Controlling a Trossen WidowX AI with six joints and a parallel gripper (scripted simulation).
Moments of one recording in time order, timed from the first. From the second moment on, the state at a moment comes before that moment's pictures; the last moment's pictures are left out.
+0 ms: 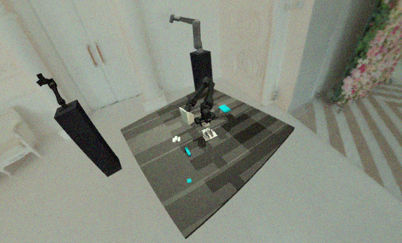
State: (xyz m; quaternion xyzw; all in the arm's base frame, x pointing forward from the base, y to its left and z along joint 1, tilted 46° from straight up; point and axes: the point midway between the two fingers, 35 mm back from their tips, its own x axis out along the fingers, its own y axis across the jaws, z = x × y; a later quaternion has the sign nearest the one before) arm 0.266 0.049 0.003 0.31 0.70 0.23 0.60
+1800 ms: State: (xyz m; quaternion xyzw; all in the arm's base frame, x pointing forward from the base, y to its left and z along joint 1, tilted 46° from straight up) arm 0.265 0.082 -0.031 0.30 0.70 0.23 0.61
